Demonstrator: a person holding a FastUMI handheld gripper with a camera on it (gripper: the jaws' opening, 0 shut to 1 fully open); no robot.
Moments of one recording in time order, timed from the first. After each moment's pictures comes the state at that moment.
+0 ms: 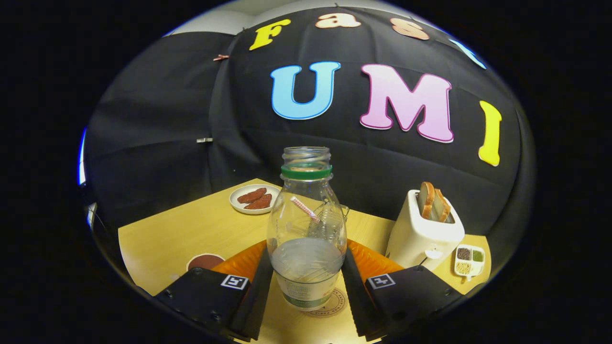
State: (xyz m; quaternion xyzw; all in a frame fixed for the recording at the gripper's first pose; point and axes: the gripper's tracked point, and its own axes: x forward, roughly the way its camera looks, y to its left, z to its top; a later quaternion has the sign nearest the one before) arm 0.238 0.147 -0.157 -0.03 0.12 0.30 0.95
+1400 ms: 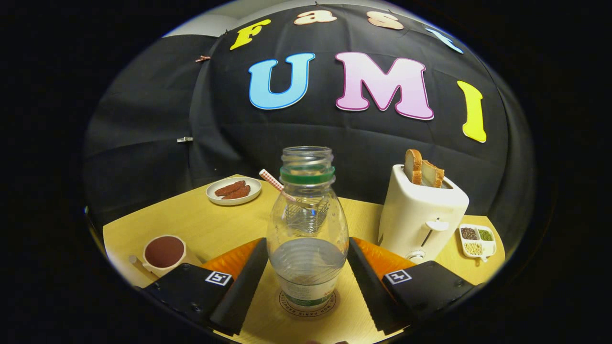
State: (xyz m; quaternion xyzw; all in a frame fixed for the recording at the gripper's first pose) arm 0.260 0.125 -0.205 -0.03 0.12 0.26 0.96
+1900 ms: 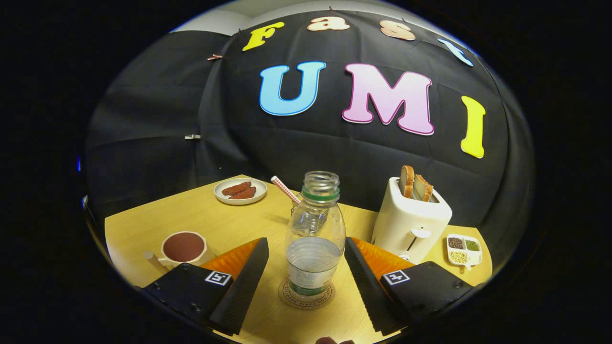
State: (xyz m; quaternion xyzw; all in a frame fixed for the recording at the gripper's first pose) arm 0.218 0.115 -0.170 -0.06 0.10 0.26 0.96
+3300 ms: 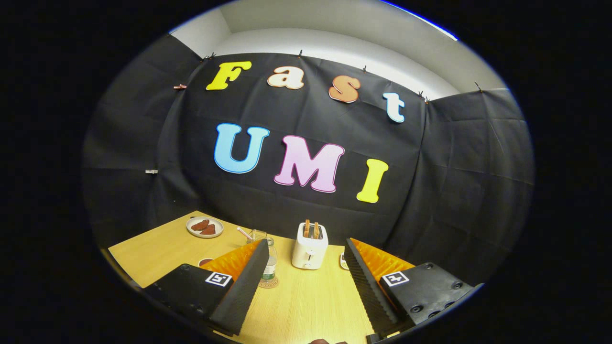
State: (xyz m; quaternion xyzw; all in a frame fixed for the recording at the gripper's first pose) arm -0.004 -0.005 0.058 -0.08 0.01 0.03 1.00
